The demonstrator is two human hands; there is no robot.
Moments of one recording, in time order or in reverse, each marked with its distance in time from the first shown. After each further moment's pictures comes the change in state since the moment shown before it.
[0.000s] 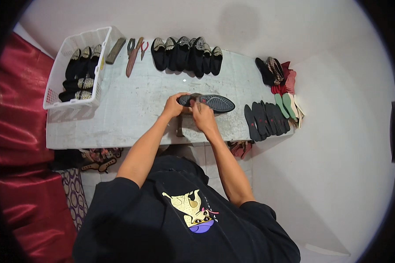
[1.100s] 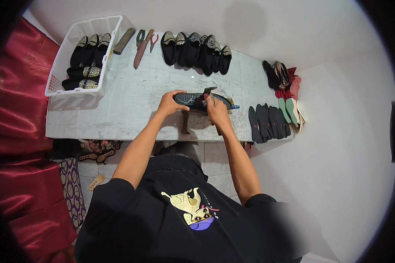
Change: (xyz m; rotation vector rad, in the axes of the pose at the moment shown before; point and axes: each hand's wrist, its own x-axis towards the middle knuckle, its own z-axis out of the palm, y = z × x) left_hand -0.026 -0.005 -0.046 -0.026 0.041 -0.030; right_hand 0.012 -0.019 -0.021 -0.021 -0.106 0.183
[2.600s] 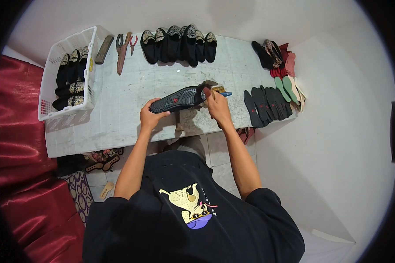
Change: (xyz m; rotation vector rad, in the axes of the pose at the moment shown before) left_hand -0.054 -0.012 0.002 0.005 0.265 -0.072; right_hand 0.011 0.061 -0.021 0.112 0.182 -0.254
